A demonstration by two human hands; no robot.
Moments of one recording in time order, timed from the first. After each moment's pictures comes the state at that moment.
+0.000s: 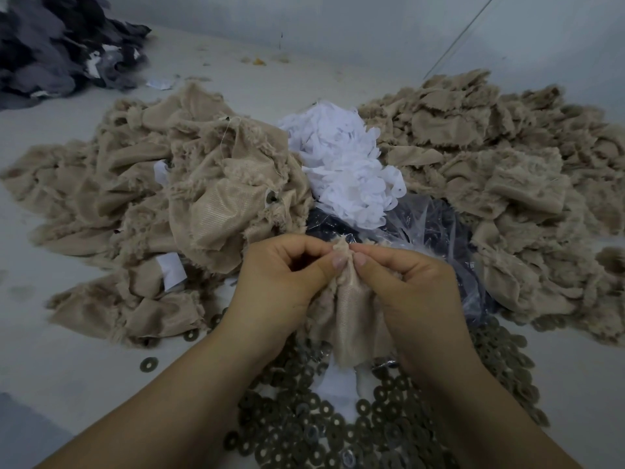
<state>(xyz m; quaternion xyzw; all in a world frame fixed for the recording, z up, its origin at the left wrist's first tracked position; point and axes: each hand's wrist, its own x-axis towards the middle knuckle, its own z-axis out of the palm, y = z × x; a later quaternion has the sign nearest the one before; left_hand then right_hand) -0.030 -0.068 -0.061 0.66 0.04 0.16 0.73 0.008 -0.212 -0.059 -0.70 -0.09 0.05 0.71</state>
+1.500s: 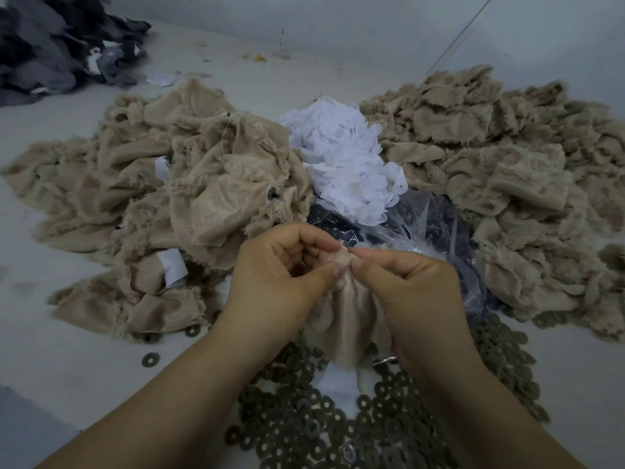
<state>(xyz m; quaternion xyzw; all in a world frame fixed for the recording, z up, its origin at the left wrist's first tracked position) -0.039 -0.066 -0.058 0.70 0.02 0.20 0.68 0.001 -0.209 -0.053 -0.68 -0.02 0.09 0.73</state>
